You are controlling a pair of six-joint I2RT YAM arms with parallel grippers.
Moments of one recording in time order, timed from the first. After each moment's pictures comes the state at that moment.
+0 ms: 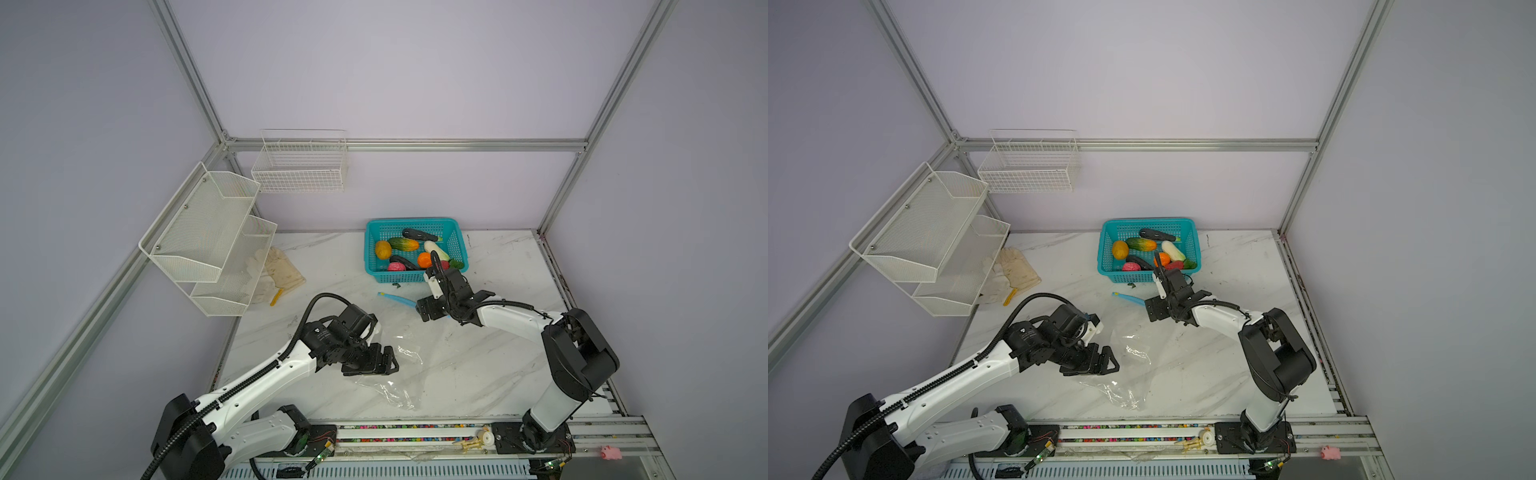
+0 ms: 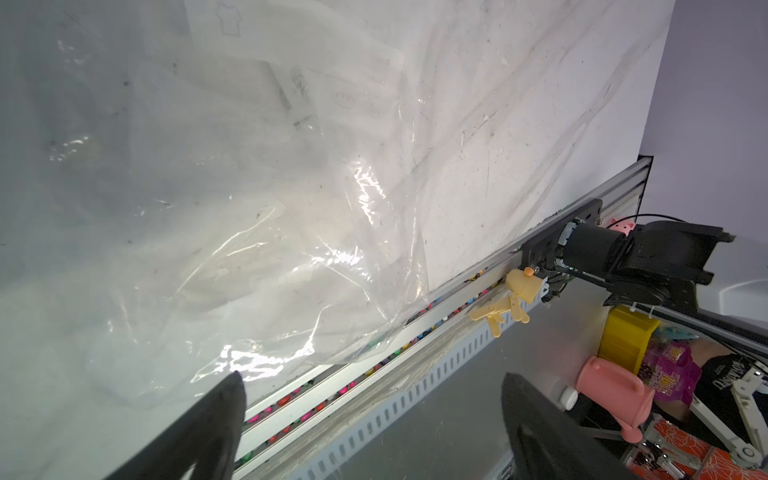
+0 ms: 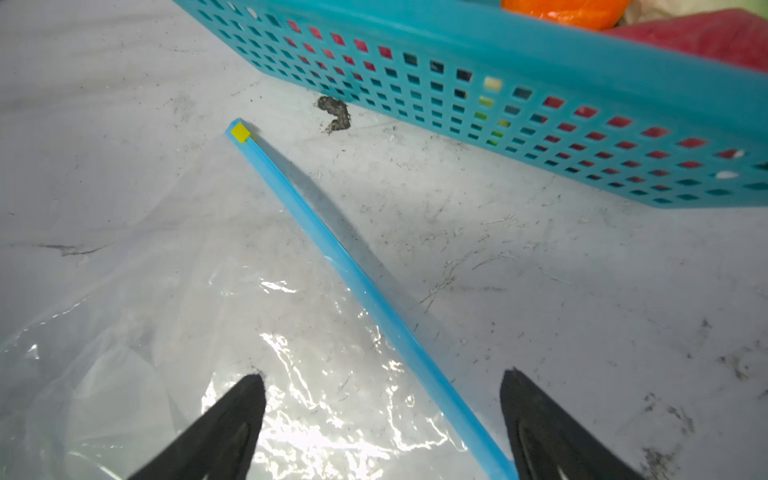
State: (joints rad) left arm -0.72 1.11 0.84 -0.85 0.41 -0.68; right arm 0.60 1.70 1.01 -0.18 -0.03 0.18
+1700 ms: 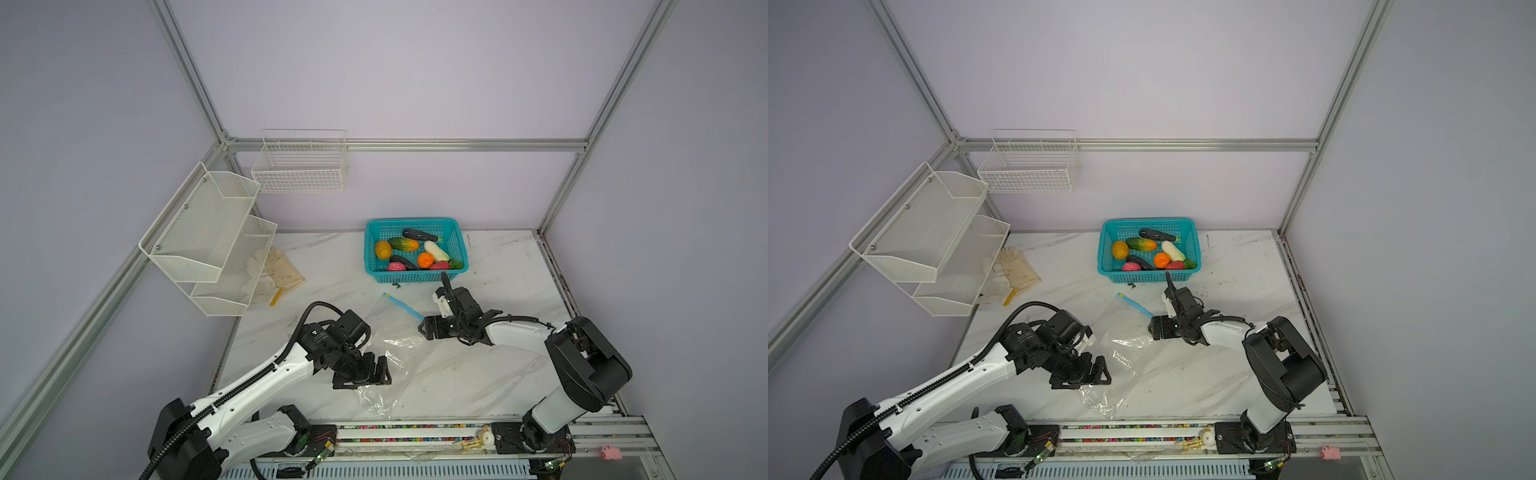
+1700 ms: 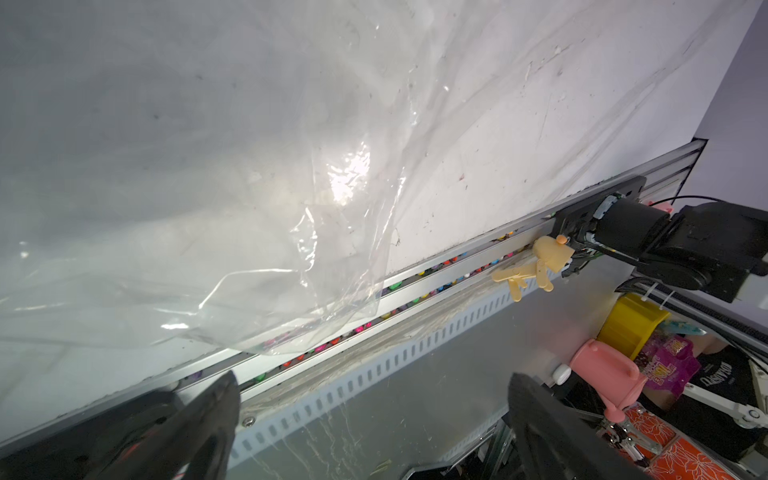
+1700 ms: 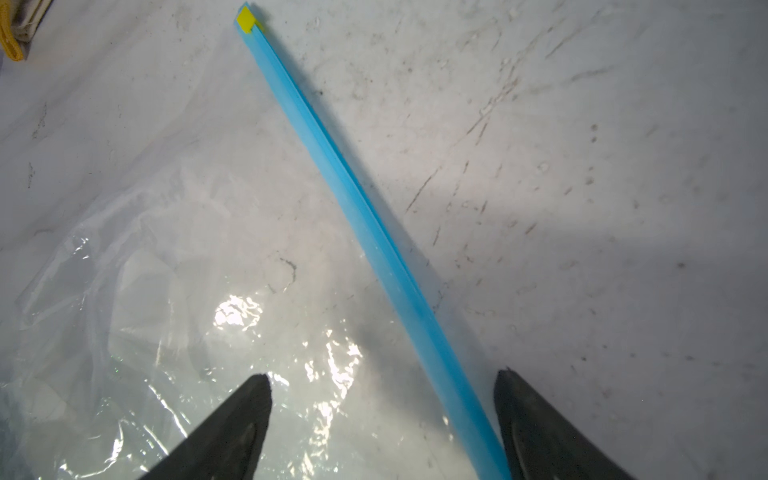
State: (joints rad) left arm -0.72 1.09 0.84 -1.01 0.42 -0.73; right arm 0.60 1.61 0.77 -0.07 -0.23 0.45
